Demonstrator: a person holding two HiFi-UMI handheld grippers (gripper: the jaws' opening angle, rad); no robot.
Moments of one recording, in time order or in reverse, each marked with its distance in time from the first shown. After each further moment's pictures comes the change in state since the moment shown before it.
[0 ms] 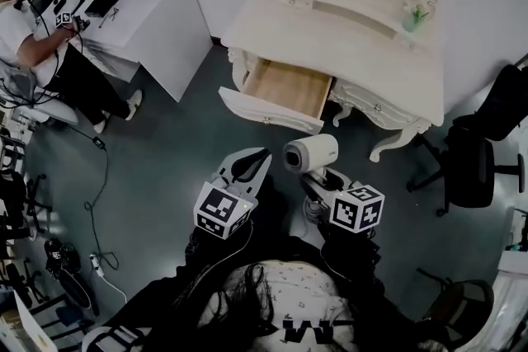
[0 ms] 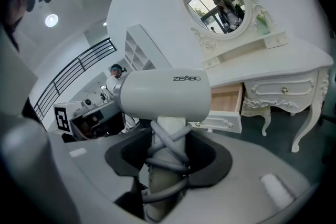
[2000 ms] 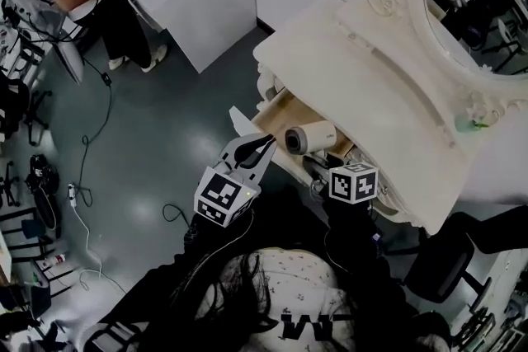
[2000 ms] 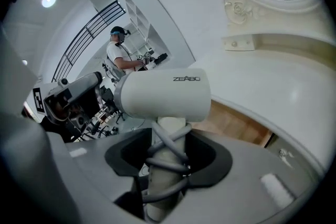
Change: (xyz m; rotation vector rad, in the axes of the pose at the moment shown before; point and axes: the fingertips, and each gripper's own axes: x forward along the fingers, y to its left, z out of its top) left arm 0.127 0.155 0.041 -0.155 0.010 0.337; right arm 0.186 -0.134 0.127 -0.206 0.440 0.157
